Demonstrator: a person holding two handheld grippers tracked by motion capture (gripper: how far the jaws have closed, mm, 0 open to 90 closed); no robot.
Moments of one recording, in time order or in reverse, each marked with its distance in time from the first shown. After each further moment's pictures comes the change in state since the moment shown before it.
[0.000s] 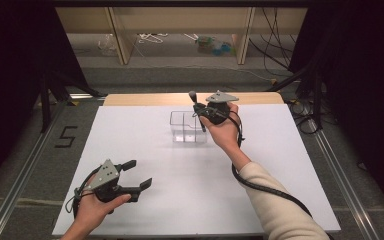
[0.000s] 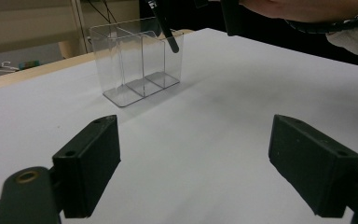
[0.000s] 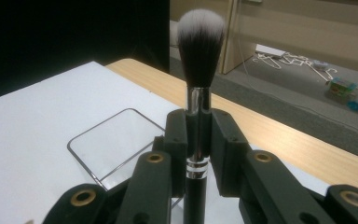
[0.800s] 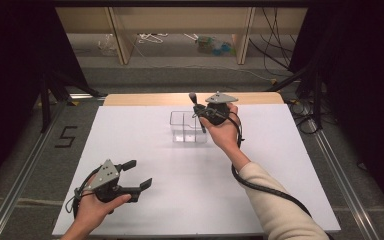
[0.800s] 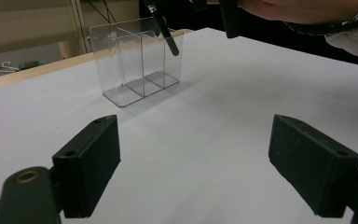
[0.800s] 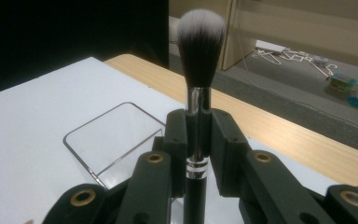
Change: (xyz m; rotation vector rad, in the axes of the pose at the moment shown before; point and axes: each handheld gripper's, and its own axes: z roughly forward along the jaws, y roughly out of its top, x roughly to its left) left arm 0.000 0.000 0.000 0.005 0.003 0.004; right arm -0.001 -0.003 0.002 0.014 -0.001 -0.001
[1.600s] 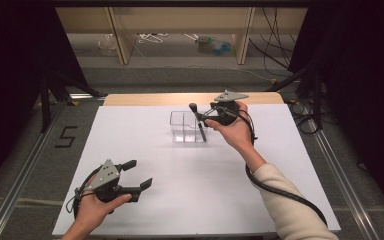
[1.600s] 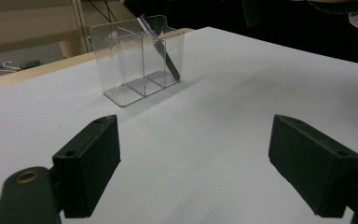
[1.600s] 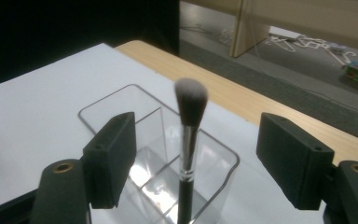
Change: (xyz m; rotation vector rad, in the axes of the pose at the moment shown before) left arm 0.000 -0.001 0.001 -0.006 0.000 -0.013; right arm -0.015 0.004 -0.028 0.067 0.064 -0.009
